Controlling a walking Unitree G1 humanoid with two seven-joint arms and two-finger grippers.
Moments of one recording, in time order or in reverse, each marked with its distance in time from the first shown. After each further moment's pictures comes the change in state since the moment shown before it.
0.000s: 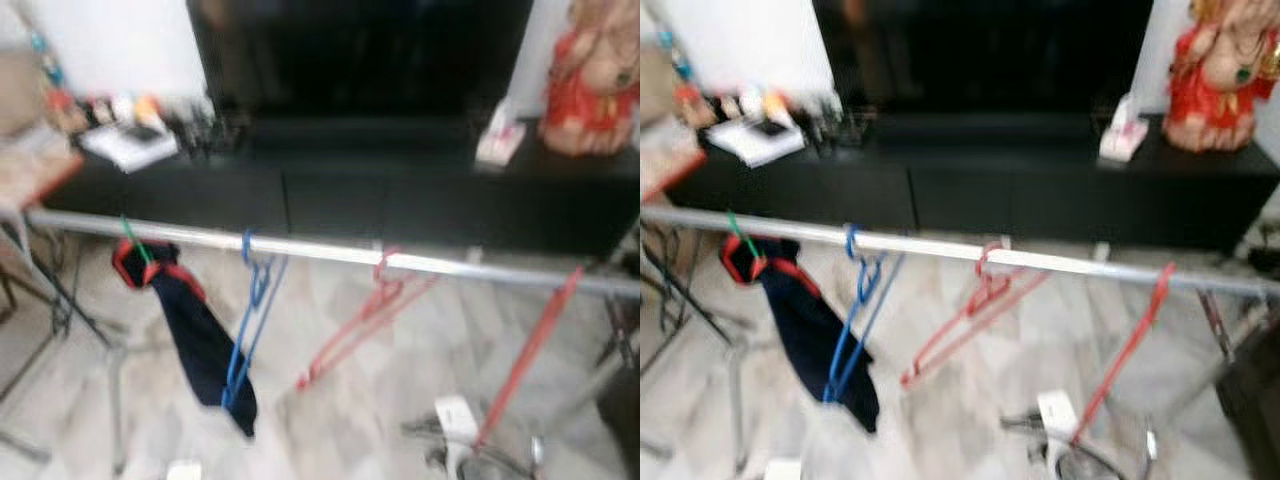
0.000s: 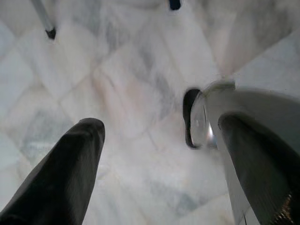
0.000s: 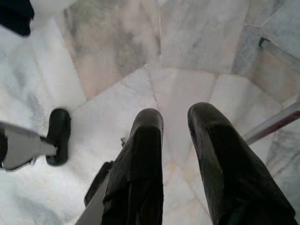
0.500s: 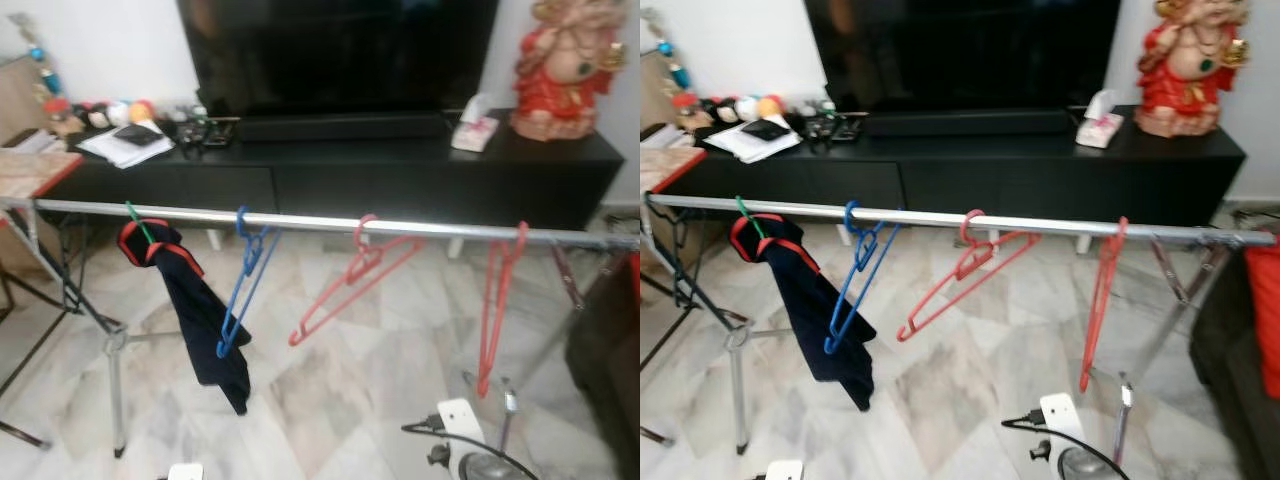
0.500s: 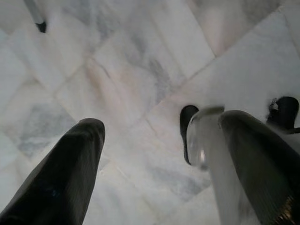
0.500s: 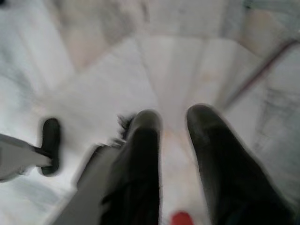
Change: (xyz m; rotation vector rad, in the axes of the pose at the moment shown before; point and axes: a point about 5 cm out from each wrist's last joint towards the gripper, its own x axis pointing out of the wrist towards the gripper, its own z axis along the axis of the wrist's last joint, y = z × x) left arm 0.002 0.001 0.010 0.004 -0.030 0.000; right arm 0.000 -0.001 -0.003 0.001 0.009 -0.001
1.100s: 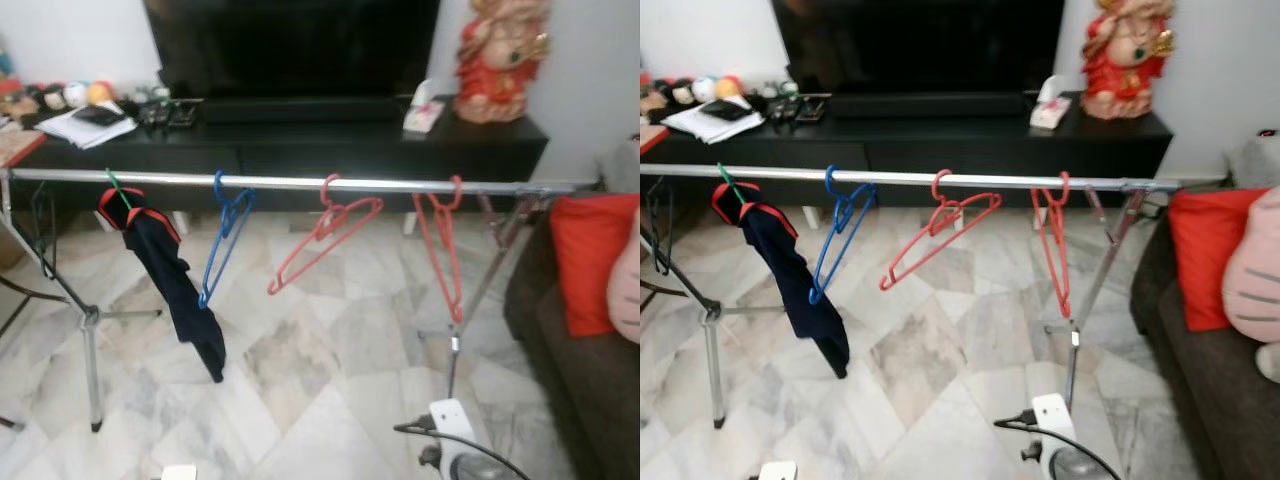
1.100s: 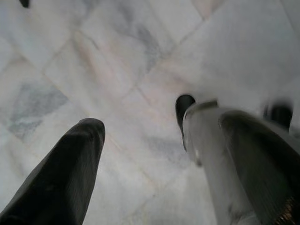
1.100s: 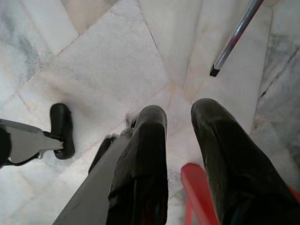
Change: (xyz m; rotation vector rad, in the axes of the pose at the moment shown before) left arm -0.002 0.009 -0.006 0.004 0.018 0.014; right arm 0.001 0.009 -0.004 0.003 0.012 0.029
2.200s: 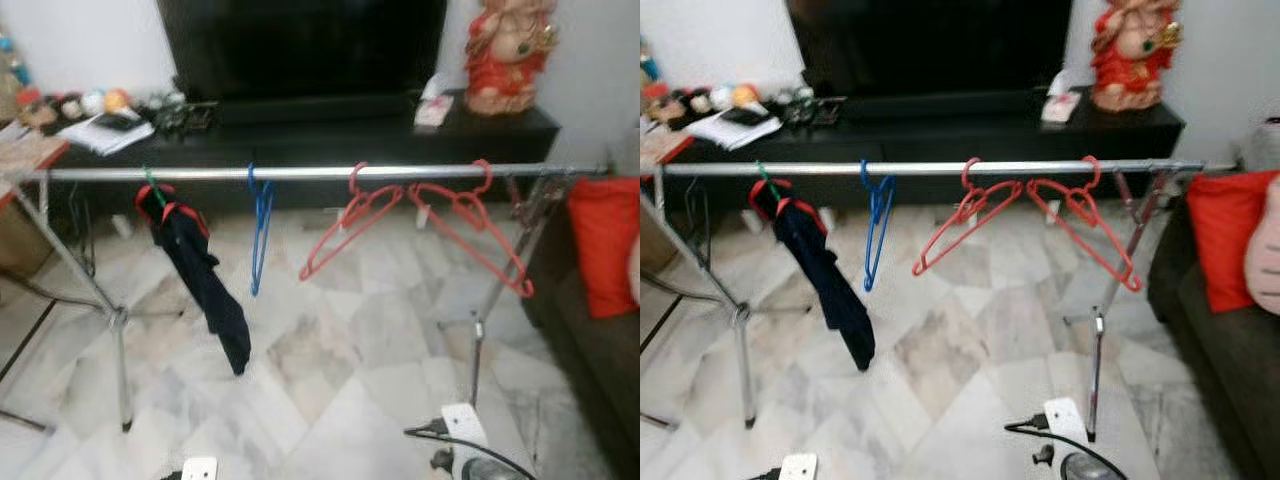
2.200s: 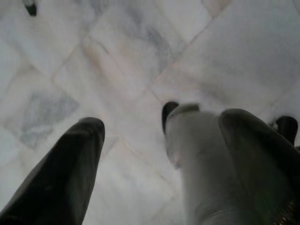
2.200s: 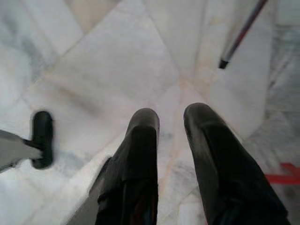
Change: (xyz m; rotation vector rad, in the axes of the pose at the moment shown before) left arm 0.002 -0.028 0.009 -0.018 -0.024 -0.039; right arm -0.002 -0.010 -0.004 0.021 -0.002 -0.026
